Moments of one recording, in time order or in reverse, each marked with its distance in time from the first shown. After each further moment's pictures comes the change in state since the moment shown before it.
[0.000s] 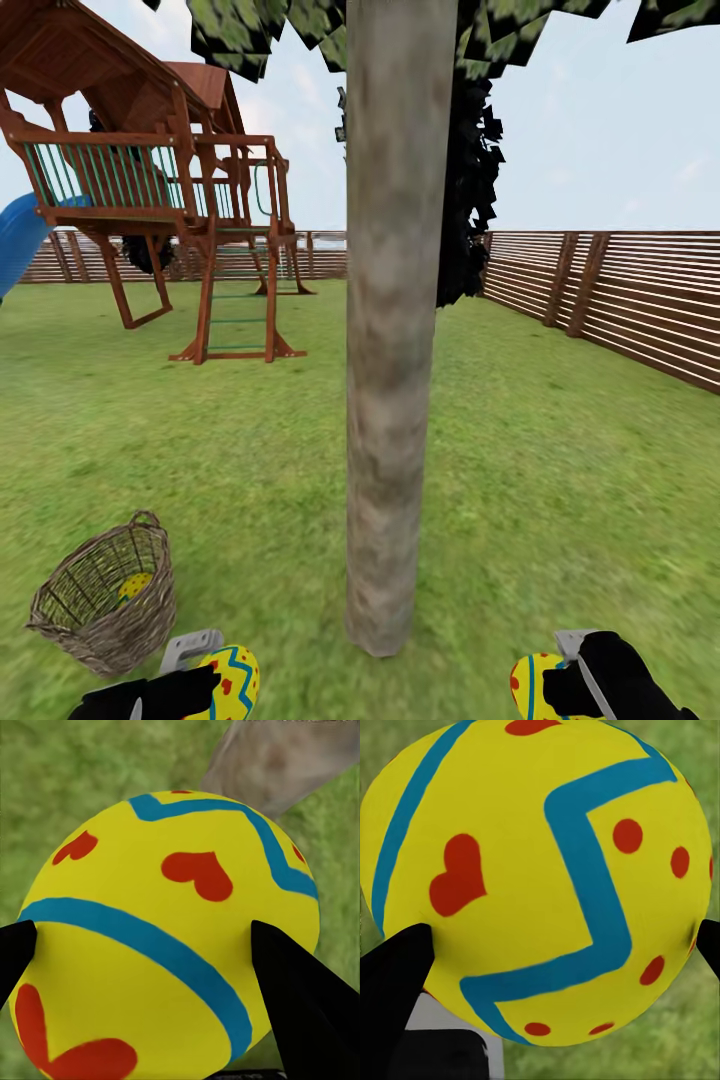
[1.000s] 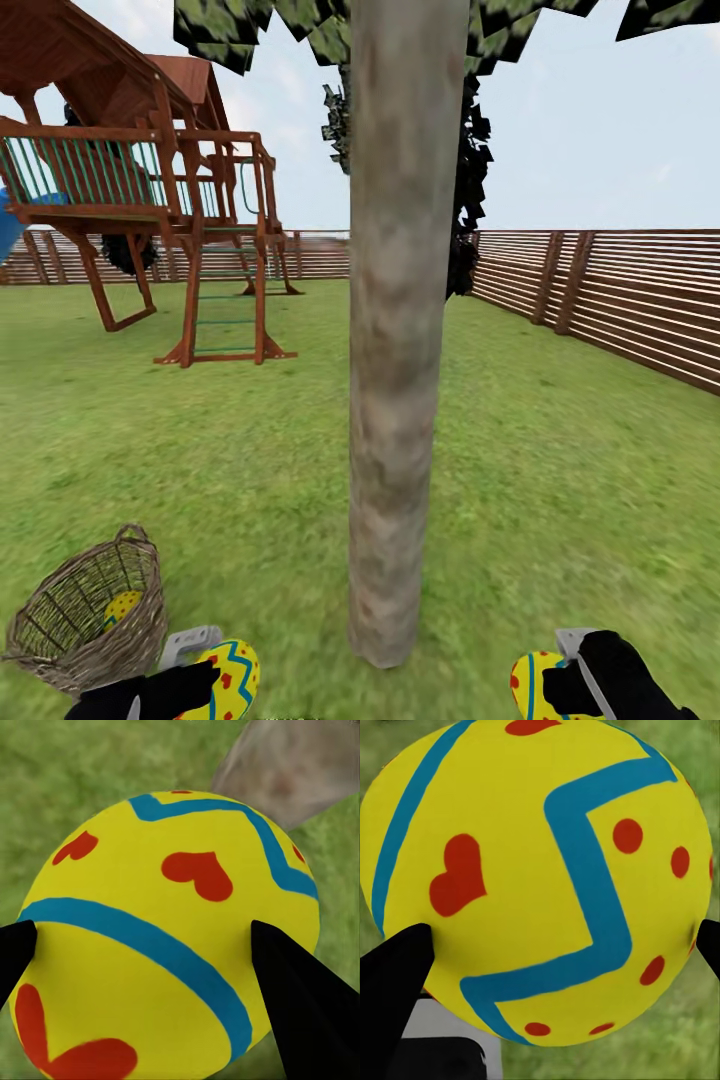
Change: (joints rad) left arm 0.000 0.002 0.003 -0.015 0.006 -0.005 -0.006; right arm 0.000 0.000 0.001 -0.004 0.003 -0.001 -0.001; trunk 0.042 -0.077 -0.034
